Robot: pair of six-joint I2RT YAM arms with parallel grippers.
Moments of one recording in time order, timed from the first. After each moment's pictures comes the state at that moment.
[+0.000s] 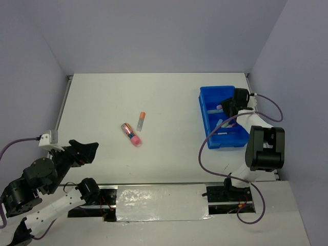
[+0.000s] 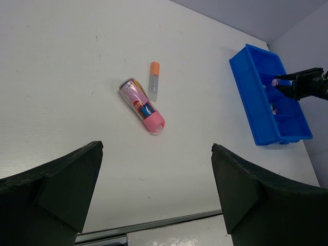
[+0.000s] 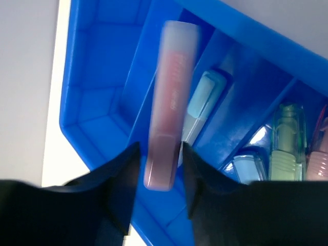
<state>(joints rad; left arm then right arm) -0.88 0.18 0.94 -1.03 -0.64 -0.69 -0.11 1.59 0.94 -0.05 0.11 1.07</state>
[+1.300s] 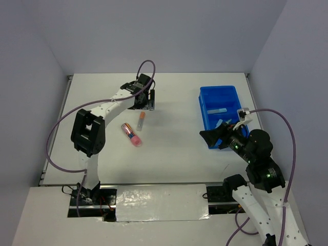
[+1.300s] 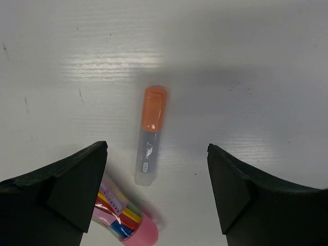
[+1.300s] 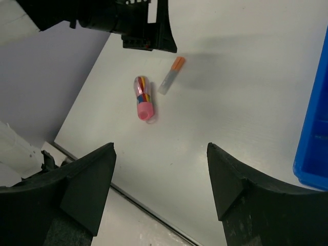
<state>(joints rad) -0.48 1.98 1.69 -0.74 -0.27 -0.43 0.29 0.43 0.79 -0.55 -0.30 0.51</state>
